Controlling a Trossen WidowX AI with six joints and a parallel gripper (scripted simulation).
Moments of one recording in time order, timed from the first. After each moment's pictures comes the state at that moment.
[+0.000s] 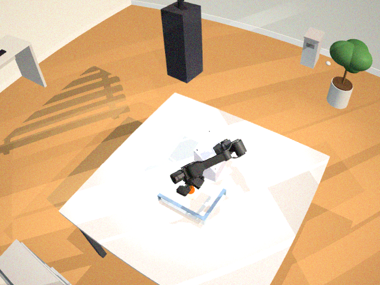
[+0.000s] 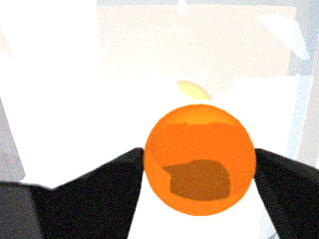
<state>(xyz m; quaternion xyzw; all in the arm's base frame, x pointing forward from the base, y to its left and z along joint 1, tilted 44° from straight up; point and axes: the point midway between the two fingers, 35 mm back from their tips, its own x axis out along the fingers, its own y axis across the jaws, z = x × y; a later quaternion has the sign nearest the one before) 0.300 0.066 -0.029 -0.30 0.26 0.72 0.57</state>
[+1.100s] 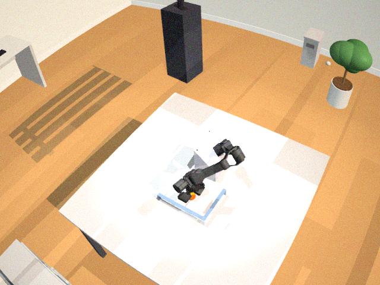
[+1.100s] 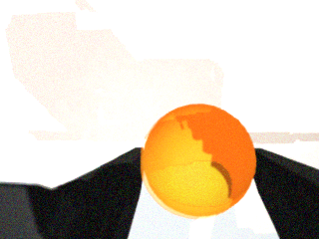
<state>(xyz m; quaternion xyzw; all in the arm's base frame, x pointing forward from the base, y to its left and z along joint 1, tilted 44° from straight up) 0.284 0.114 -0.078 -0.29 0.26 0.72 0.57</state>
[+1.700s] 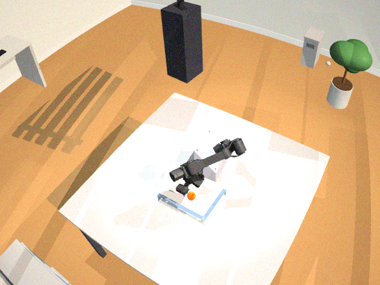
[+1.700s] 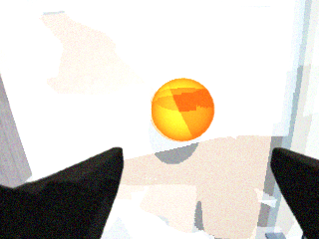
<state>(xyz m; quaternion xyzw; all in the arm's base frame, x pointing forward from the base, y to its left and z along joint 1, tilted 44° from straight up) 0.300 0.058 -0.023 -0.29 0.26 0.71 0.58</state>
